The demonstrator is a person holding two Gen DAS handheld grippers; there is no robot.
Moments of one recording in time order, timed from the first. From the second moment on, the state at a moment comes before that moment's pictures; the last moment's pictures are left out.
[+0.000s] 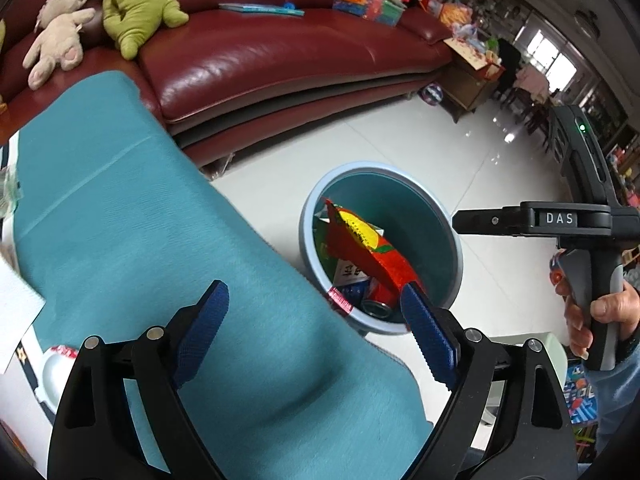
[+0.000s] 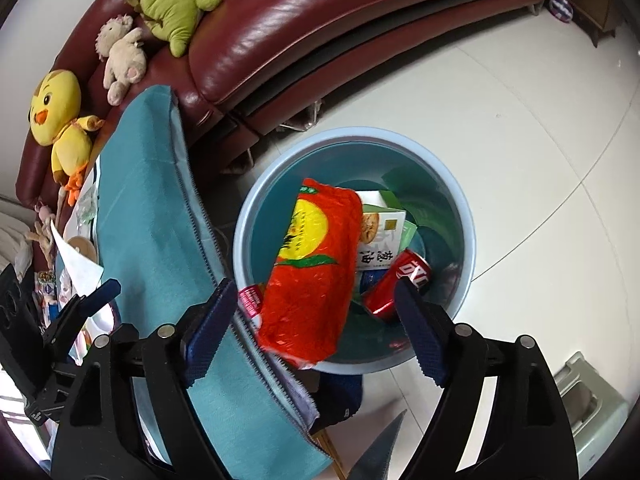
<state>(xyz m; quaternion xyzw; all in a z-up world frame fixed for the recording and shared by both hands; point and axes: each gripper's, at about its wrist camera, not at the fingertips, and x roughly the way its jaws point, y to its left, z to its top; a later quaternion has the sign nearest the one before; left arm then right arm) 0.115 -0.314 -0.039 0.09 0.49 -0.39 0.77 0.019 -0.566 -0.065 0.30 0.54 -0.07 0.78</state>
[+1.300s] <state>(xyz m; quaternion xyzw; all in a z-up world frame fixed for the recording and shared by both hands) 0.114 0.060 -0.021 -0.01 0.47 -0.15 0.87 0.081 -0.255 -0.019 0.16 0.57 0.07 0.80</state>
